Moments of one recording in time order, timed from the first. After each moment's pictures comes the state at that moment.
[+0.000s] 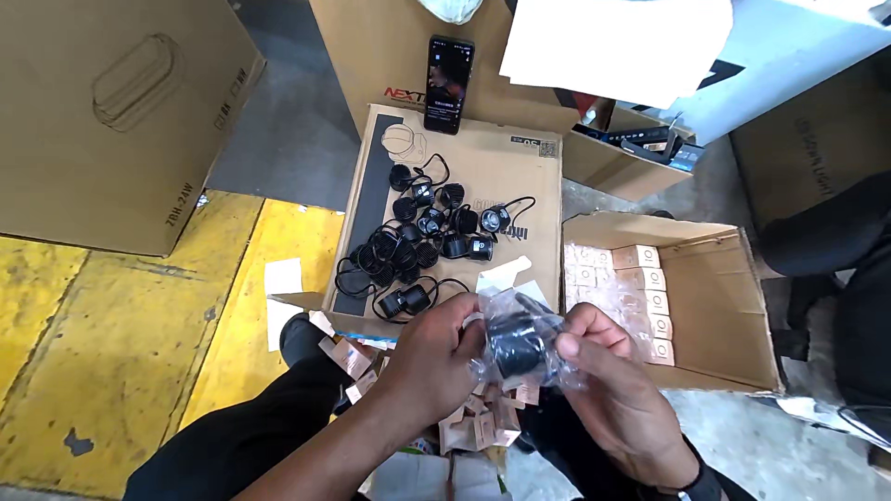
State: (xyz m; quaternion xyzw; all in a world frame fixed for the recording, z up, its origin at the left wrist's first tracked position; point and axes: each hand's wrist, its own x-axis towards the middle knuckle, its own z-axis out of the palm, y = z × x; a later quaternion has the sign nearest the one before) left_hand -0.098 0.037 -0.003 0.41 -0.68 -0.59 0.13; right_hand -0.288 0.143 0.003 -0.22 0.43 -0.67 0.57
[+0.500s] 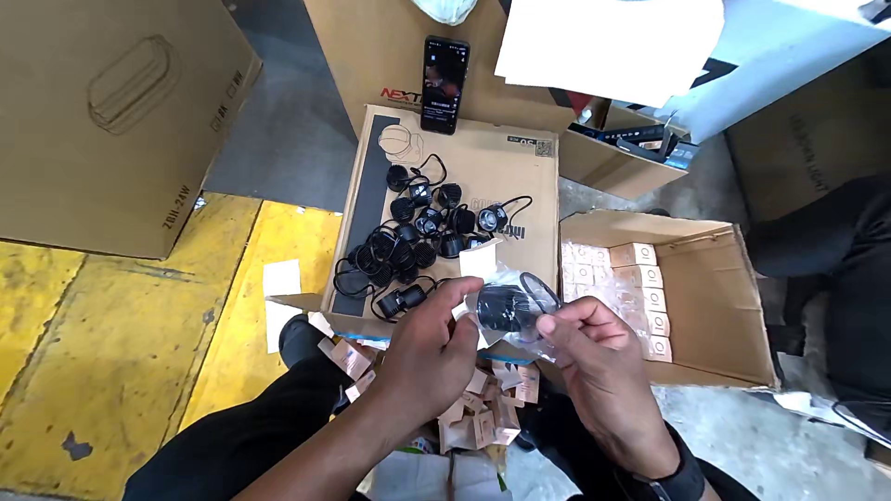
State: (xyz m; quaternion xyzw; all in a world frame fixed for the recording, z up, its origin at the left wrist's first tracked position) left_hand -0.097 0.039 0.003 0.43 -0.65 -0.60 0.19; right_hand -0.284 0.137 -0.001 -0.23 0.56 -0.66 0.44
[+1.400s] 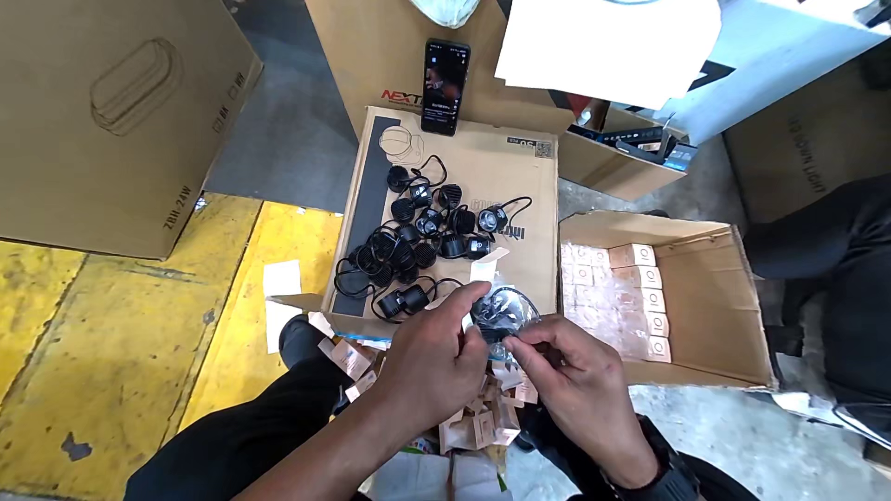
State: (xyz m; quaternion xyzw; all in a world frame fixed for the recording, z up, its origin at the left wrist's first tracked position) left_hand -0.096 0.044 -0.002 0.42 -0.75 -0.50 0.15; right_hand -0.276 0.149 -0.010 -0.54 0.66 -0.45 0.27
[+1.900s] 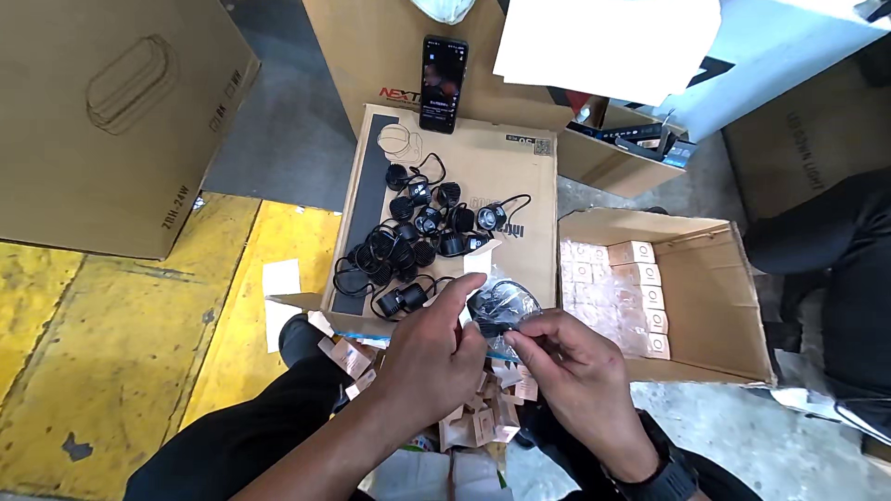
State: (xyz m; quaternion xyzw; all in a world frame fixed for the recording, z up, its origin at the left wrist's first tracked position) left_hand -0.096 0.043 -0.003 0.42 -0.73 -0.51 0.17; right_hand -0.277 0.147 -0.009 -0.53 0.65 -0.47 0.28
